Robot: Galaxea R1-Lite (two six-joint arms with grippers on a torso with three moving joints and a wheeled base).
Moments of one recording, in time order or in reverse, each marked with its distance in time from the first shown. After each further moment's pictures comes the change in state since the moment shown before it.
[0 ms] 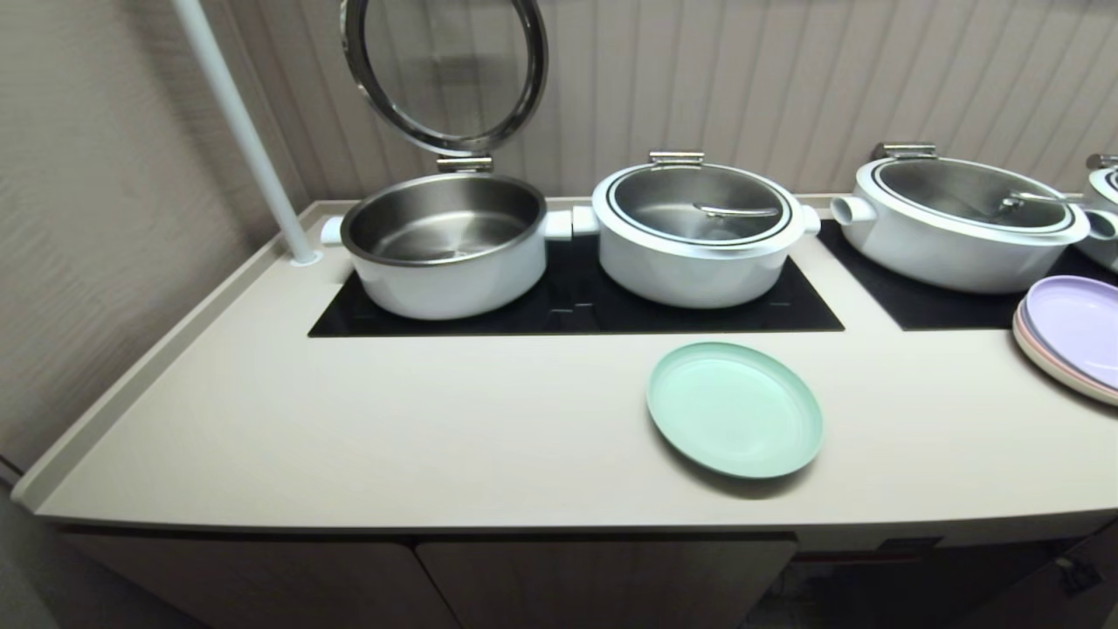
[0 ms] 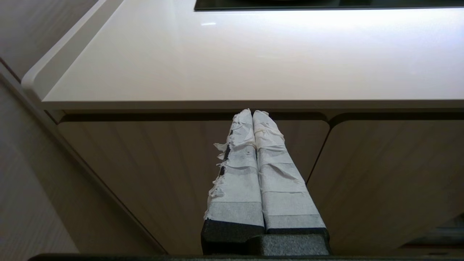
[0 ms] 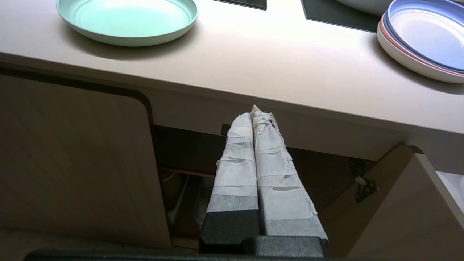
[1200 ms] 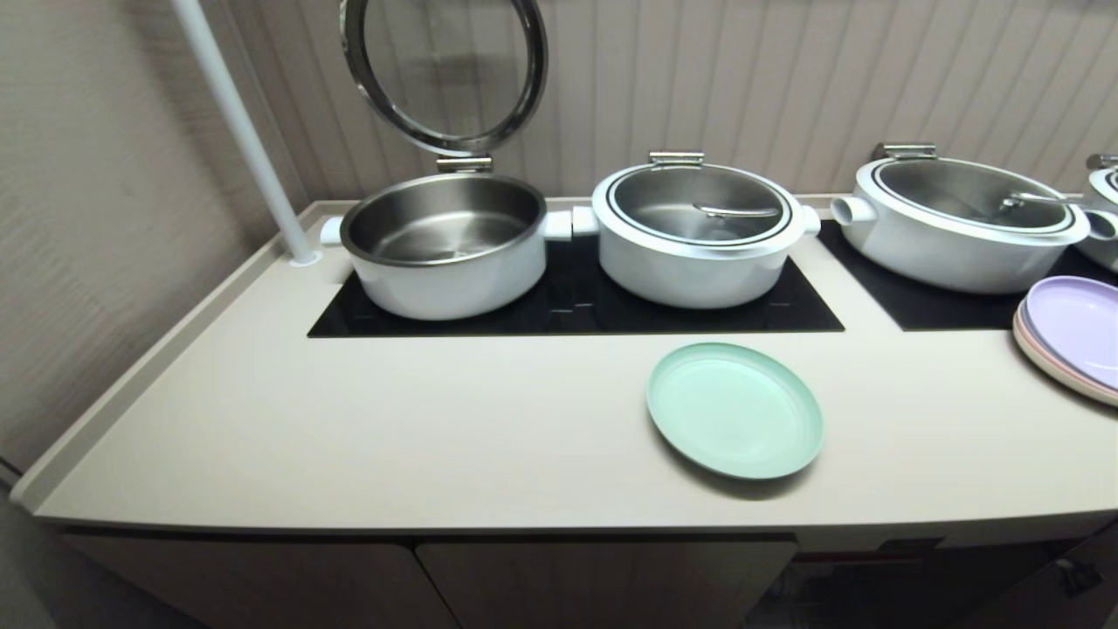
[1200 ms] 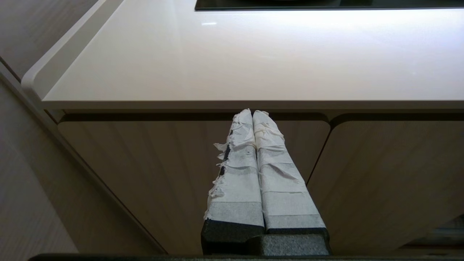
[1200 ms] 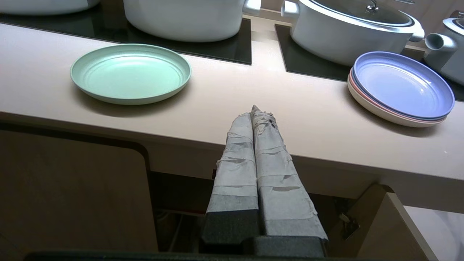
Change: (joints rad) left arm 0.000 0.000 0.000 0.000 0.000 0.000; right arm 0.000 0.019 -0.122 -0.040 -0.001 0.011
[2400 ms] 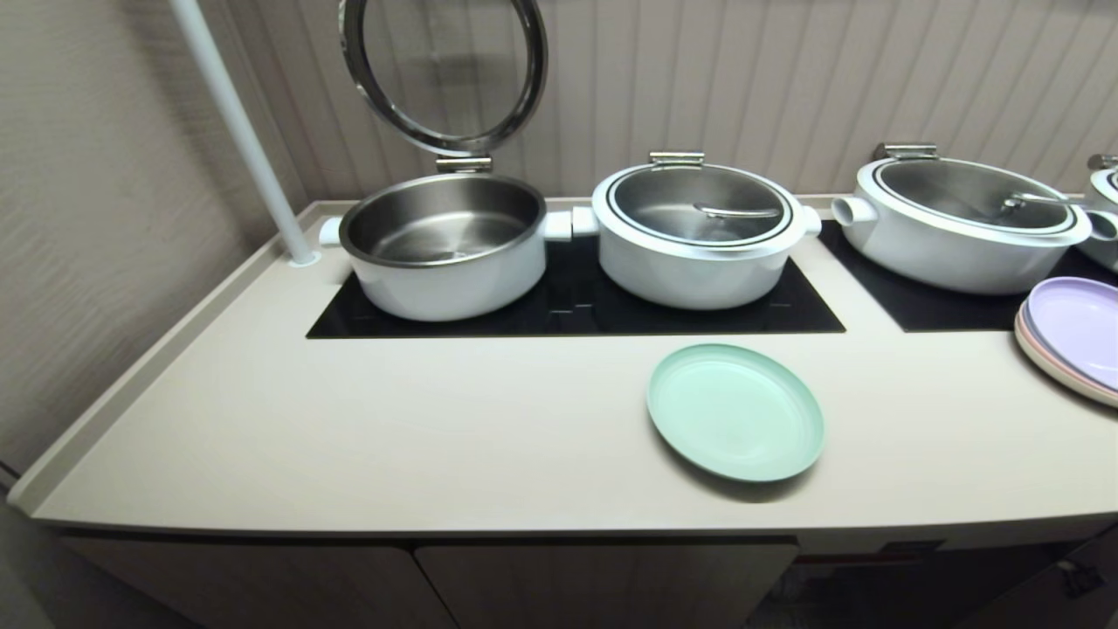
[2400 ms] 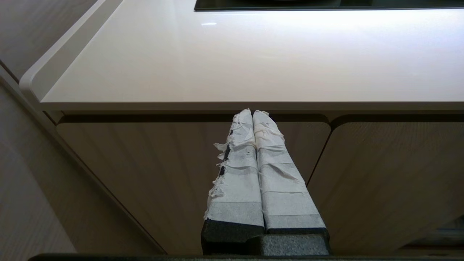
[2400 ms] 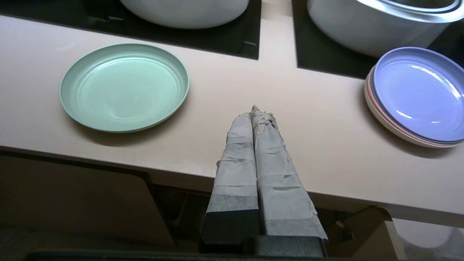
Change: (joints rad) left arm 0.000 0.000 0.000 0.000 0.000 0.000; right arm 0.004 0.618 -0.369 -0.010 0.007 0.004
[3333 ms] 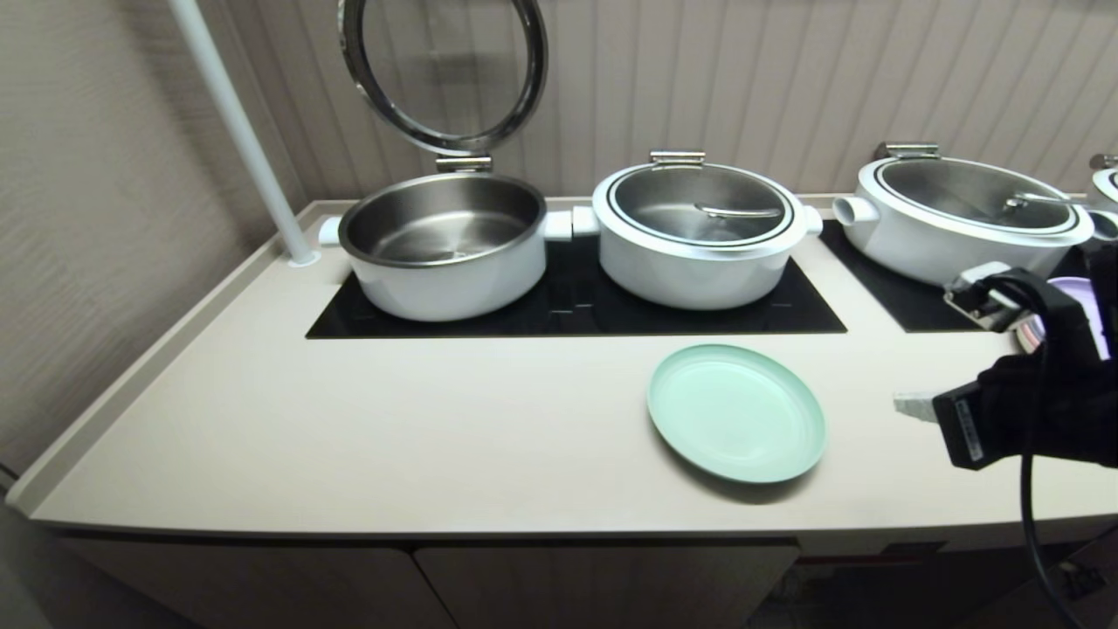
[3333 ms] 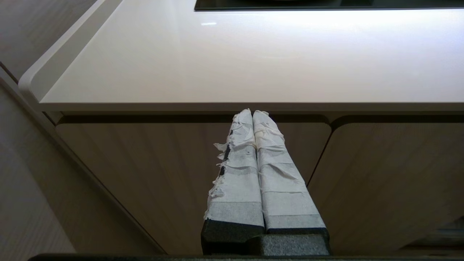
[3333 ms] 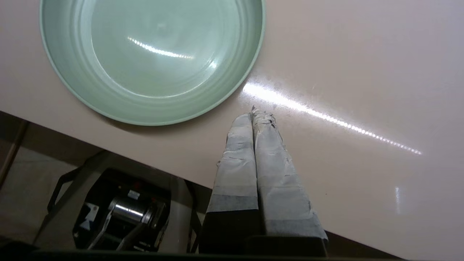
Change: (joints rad) left arm 0.000 0.000 0.000 0.000 0.000 0.000; right arm 0.196 0.753 -0.367 0.144 0.002 -0.004
